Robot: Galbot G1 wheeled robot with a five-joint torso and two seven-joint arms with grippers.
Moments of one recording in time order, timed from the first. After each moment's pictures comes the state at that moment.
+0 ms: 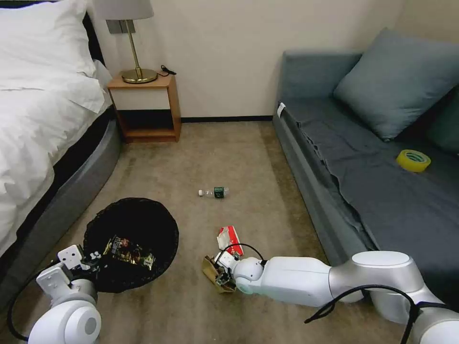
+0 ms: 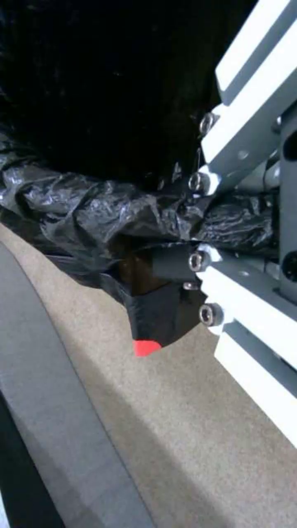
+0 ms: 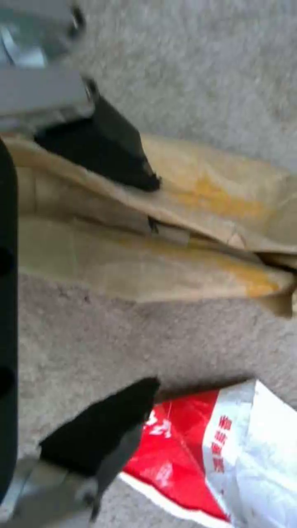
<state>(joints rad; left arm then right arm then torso) 1.55 -1.49 -0.82 -2.24 -0.53 0.62 -0.45 -0.24 1.28 -1.32 1.13 1.06 -0.38 0.33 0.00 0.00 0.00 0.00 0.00</state>
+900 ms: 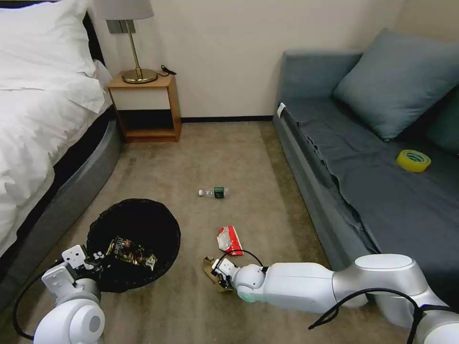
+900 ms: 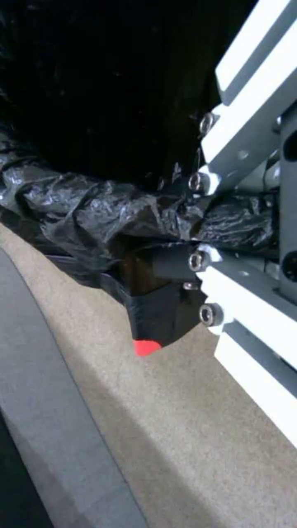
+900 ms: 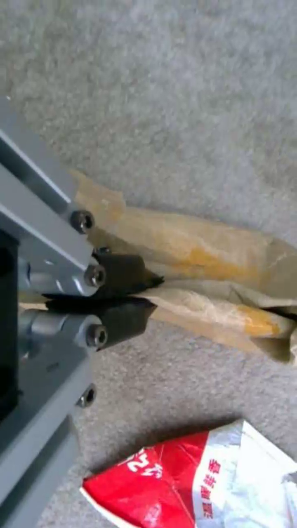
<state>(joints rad) 1.54 -1.49 -0.81 -2.23 -0.52 0.61 -0.45 -0.25 1.26 -1.34 1.18 1.04 -0.33 0.33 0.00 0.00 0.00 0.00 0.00</state>
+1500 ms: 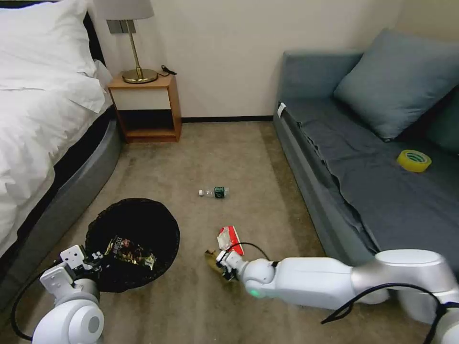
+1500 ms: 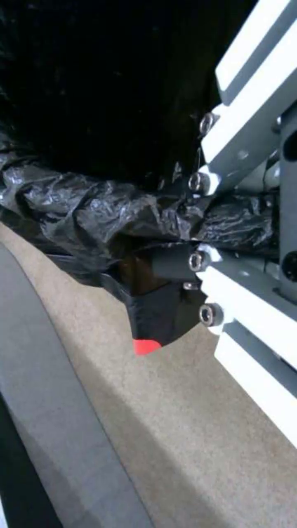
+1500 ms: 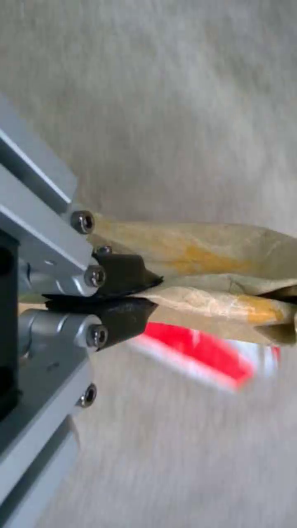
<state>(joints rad) 1.54 -1.49 -0.81 -2.24 -0.53 0.61 -0.45 -0.18 1.04 -1.24 1.41 1.05 -0.32 0.41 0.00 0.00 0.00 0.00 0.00</state>
